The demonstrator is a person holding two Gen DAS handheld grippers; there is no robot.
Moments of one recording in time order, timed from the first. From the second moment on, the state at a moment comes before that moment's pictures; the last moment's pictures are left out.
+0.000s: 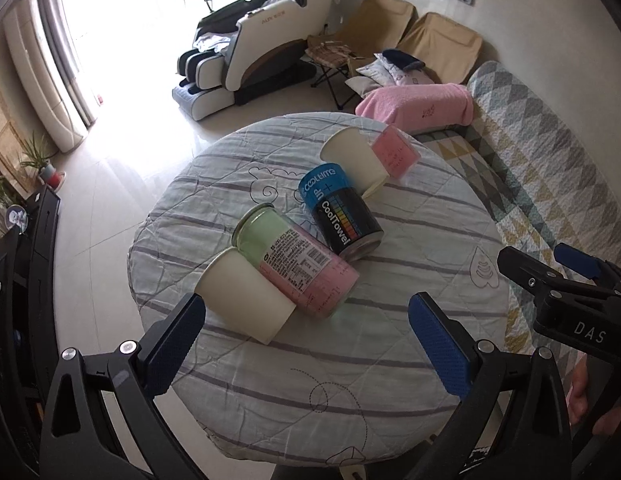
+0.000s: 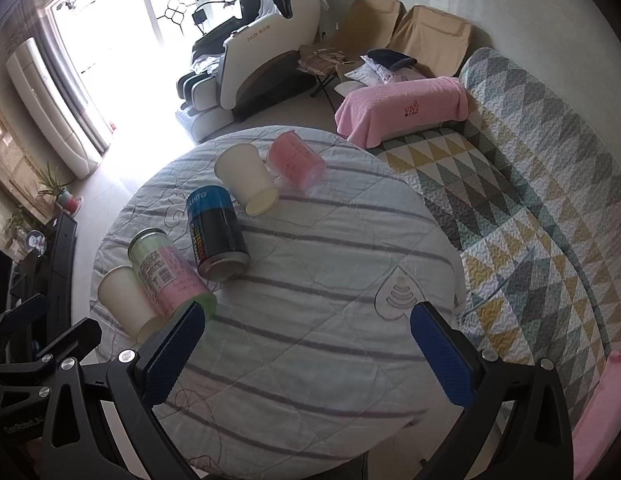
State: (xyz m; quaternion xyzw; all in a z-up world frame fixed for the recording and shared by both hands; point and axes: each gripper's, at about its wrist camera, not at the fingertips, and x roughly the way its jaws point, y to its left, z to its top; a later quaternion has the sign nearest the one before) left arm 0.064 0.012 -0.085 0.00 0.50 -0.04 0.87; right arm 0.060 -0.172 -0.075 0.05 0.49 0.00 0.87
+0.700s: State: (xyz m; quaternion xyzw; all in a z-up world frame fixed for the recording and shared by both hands) left arm 0.163 -0.022 -0.107 -0.08 0.53 0.15 0.83; right arm 0.249 -0.203 -0.129 -0.07 0.50 0.20 0.84
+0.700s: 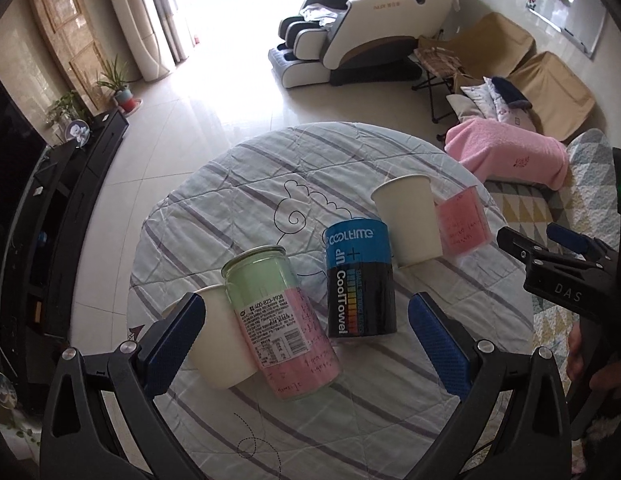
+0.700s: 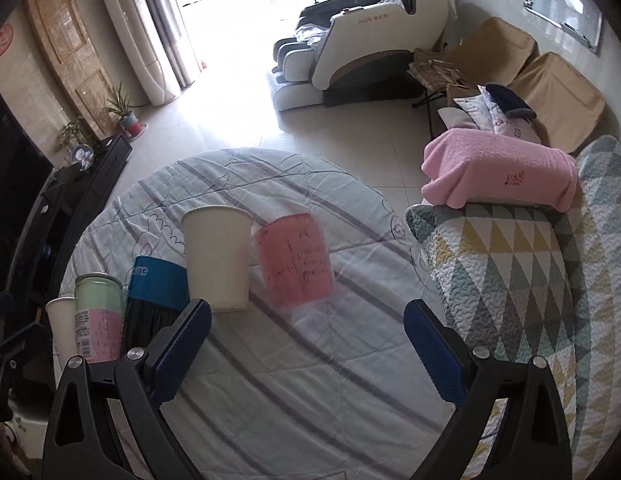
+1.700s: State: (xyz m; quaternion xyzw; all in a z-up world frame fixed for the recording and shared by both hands) left arm 0.156 -0.024 -0.108 -0.09 0.53 0.16 0.83; right arm 0.277 -0.189 -0.153 -0.09 0.53 0.24 0.81
